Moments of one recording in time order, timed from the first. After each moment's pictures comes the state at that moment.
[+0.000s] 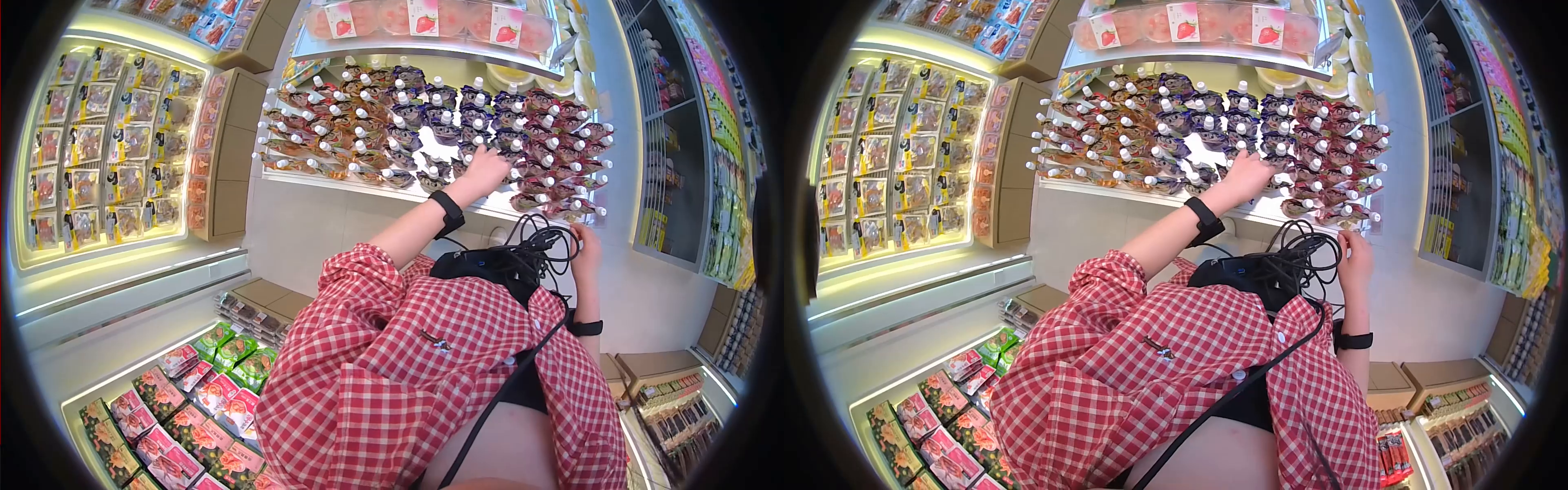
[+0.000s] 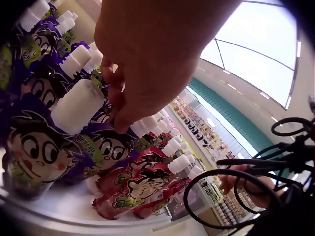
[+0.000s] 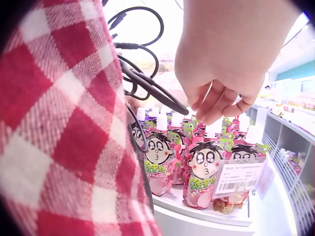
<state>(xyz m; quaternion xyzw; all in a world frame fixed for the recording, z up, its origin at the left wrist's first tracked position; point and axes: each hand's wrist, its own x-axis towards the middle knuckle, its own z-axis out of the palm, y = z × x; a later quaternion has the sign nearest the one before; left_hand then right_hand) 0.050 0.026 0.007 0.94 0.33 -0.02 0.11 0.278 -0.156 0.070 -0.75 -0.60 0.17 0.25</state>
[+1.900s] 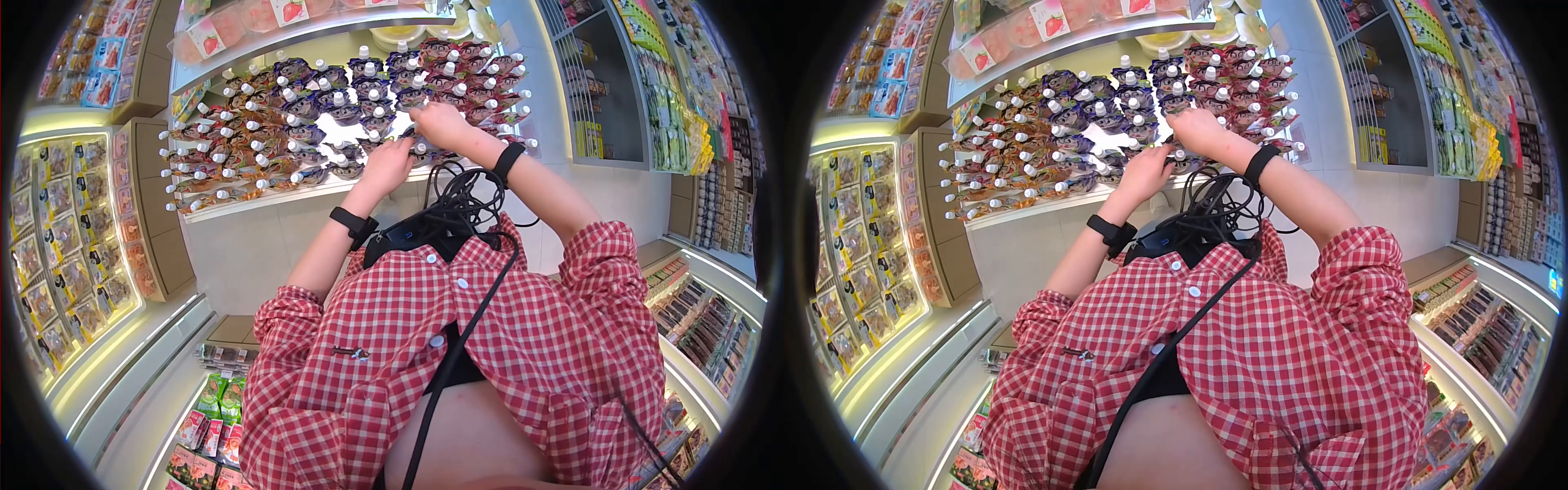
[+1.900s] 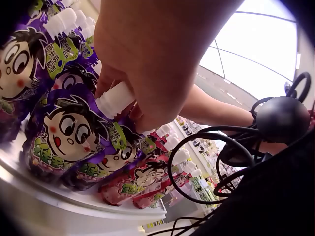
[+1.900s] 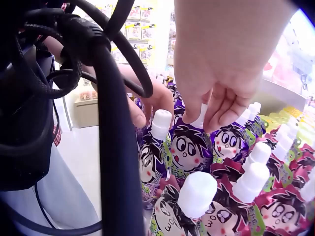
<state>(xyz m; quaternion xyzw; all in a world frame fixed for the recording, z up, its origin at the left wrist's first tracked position) 0.043 -0.017 0.023 0.88 0.37 0.07 0.29 0.225 0.004 0.043 -0.55 -0.81 0.19 0.03</state>
